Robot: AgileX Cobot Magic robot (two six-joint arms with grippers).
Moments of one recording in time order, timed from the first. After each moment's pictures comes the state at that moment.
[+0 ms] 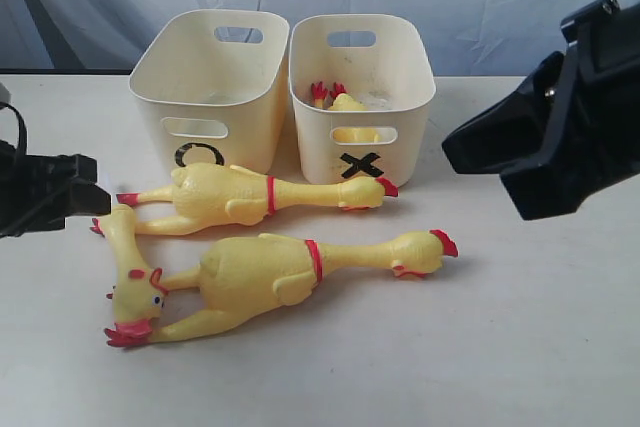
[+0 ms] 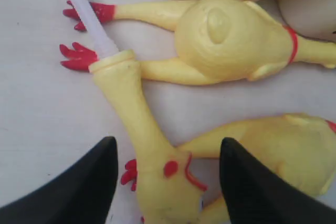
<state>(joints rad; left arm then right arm) 0.02 1.39 -0.68 -0.81 0.55 0.53 0.53 1.04 -1.03 0.45 0.95 -0.48</state>
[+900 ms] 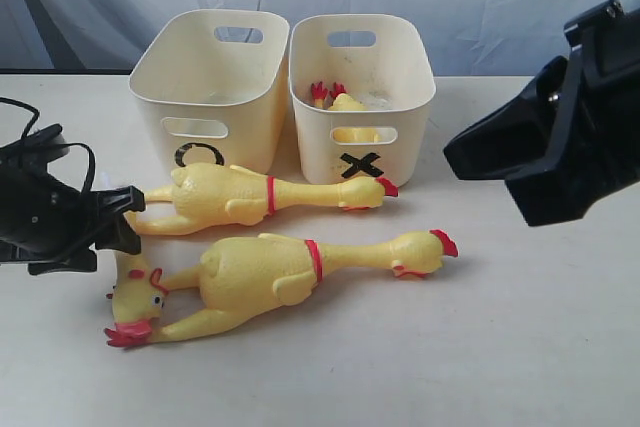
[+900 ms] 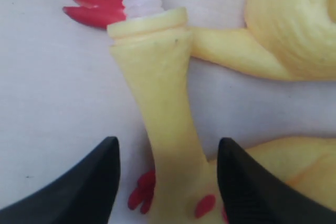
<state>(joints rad) -0.07 1.67 -0.74 -0.70 0.47 0.27 0.53 1.04 -1.03 0.45 0.97 -0.48</state>
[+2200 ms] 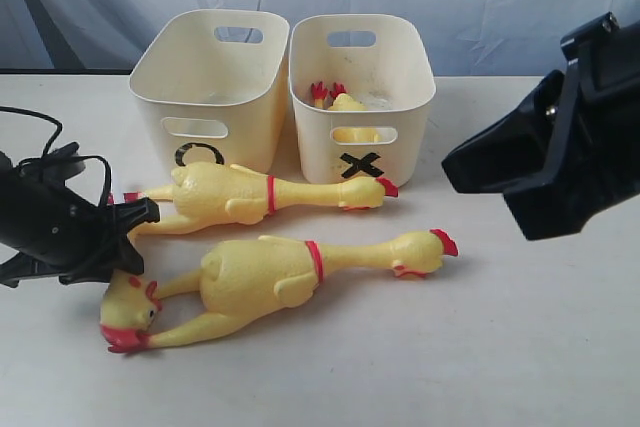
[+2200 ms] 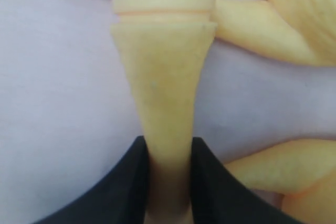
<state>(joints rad) -0.10 1.75 -0.75 -0.75 0.49 0.27 0.53 1.03 -1.00 0.47 0.97 -0.48</state>
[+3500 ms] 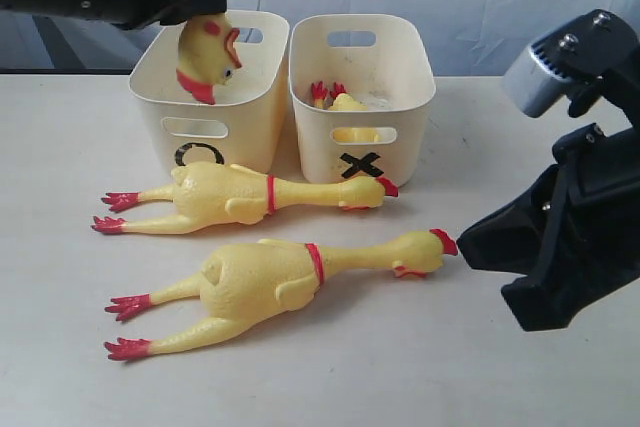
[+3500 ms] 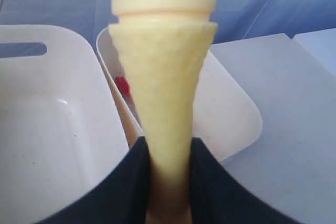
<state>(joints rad) -0.28 1.55 -1.19 -1.11 0.43 0.90 0.53 1.00 -0.82 0.46 0.90 -0.48</state>
